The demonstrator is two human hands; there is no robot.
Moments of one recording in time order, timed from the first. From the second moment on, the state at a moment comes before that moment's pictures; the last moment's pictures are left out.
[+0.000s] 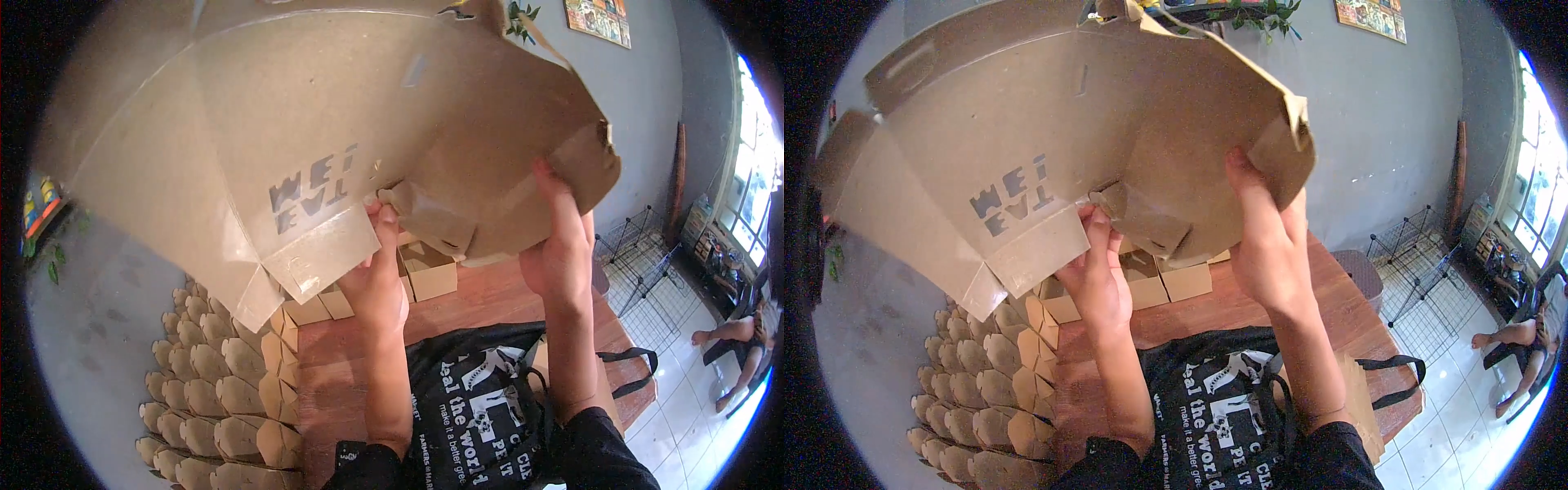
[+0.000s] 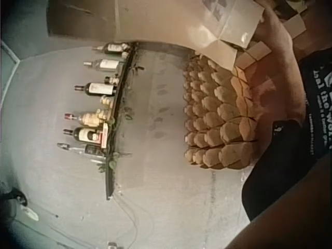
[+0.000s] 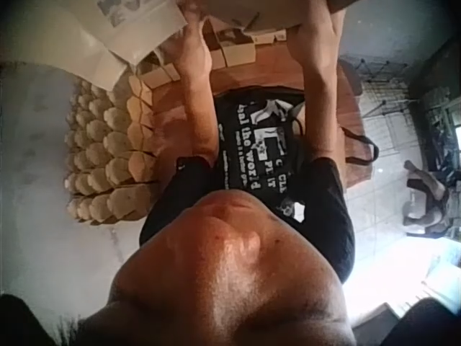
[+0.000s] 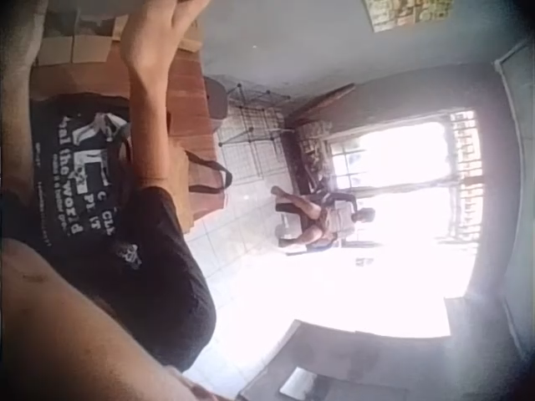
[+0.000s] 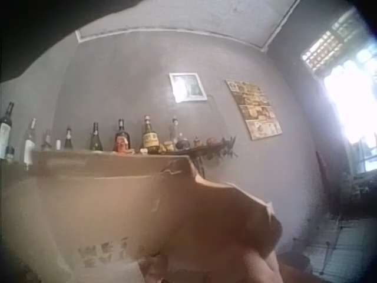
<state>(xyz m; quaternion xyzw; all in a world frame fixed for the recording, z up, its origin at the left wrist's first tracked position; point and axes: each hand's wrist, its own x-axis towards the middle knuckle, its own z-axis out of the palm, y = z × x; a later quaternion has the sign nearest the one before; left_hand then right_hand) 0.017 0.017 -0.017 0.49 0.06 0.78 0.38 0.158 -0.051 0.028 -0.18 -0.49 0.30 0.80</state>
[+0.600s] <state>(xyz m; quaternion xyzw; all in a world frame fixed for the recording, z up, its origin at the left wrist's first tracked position) 0.020 0.021 -0.013 0.43 0.09 0.80 0.41 0.142 -0.039 0.024 -0.23 -0.52 0.24 0.78</state>
